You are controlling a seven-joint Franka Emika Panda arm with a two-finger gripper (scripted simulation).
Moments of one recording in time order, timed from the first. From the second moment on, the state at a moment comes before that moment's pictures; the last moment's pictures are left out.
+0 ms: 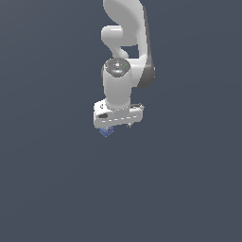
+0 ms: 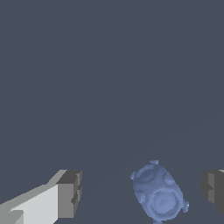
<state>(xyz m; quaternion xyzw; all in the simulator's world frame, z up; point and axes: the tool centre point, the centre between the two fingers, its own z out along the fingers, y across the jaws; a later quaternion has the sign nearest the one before) -0.021 -0.012 0.155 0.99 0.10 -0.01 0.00</state>
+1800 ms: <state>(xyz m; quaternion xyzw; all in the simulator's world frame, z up) -0.094 -0.084 0.090 0.93 0.37 0.00 0.00</state>
